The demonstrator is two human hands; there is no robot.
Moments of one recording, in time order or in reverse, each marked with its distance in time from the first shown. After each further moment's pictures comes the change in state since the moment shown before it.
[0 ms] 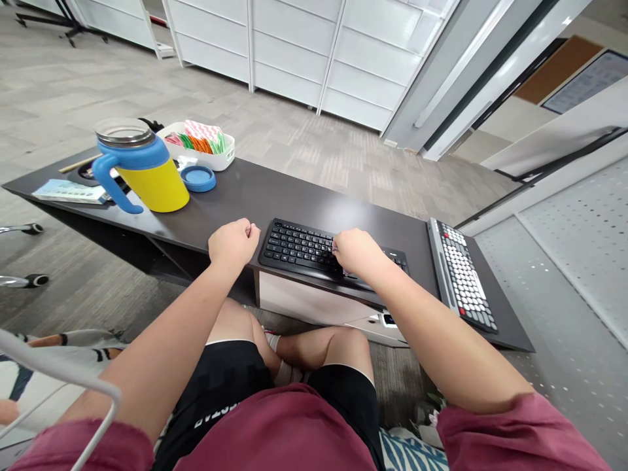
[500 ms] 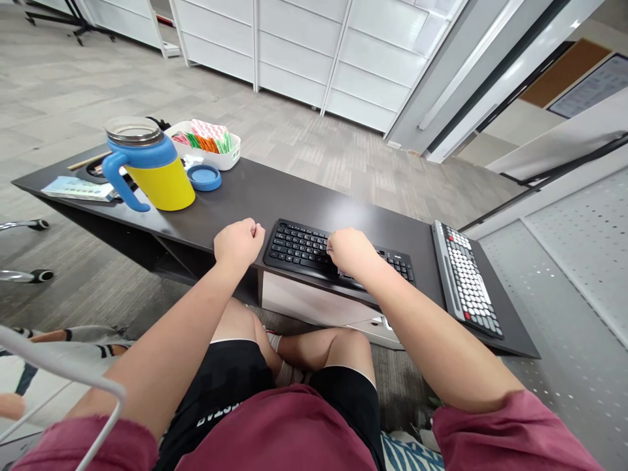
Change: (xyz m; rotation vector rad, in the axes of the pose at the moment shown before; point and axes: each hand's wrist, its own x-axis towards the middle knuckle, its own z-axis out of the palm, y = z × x) left_hand 0.000 -0.003 0.003 -0.036 0.013 0.014; right_hand 0.013 -0.018 0.002 0.020 0.071 -0.053
